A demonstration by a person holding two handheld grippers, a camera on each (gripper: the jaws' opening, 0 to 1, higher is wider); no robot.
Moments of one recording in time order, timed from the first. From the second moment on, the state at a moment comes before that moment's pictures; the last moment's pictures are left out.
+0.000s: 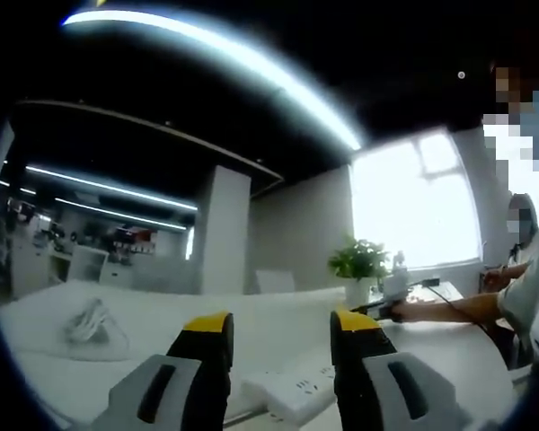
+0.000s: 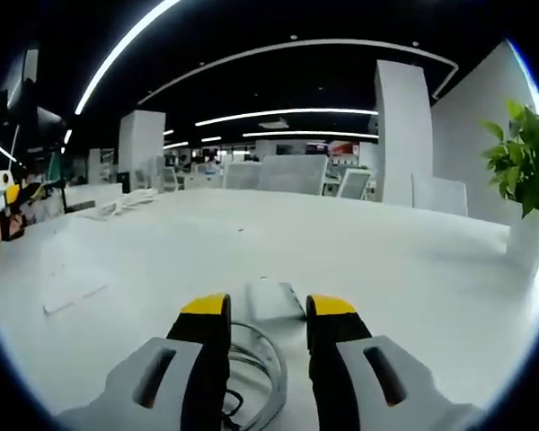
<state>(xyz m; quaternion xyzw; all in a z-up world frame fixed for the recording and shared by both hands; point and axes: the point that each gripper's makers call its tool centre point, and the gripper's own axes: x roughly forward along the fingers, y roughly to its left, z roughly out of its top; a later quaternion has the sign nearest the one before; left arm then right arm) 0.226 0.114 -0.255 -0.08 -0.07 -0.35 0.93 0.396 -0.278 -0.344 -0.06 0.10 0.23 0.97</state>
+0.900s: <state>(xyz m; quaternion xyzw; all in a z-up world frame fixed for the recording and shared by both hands) 0.224 0.110 -0.258 -0.08 -0.07 -0.35 0.93 0.396 -0.274 -0.355 -0.07 0.12 0.23 0.96</state>
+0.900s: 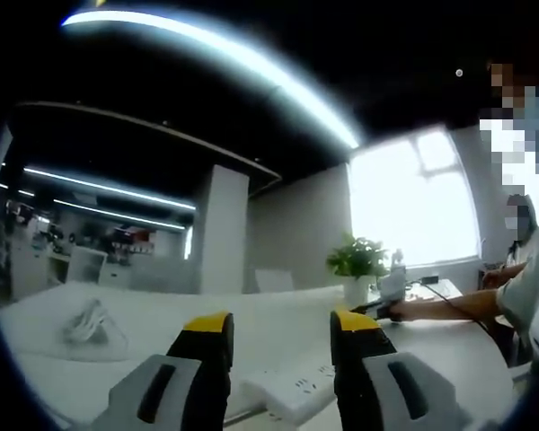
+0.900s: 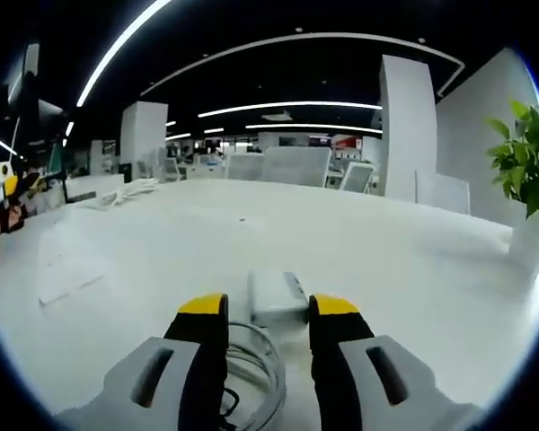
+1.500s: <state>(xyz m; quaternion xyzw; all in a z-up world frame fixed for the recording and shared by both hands) 0.224 0.112 -0.257 -0.08 -0.07 -0.35 0.93 0.401 -0.276 -0.351 -0.09 0.12 0.23 0.96</state>
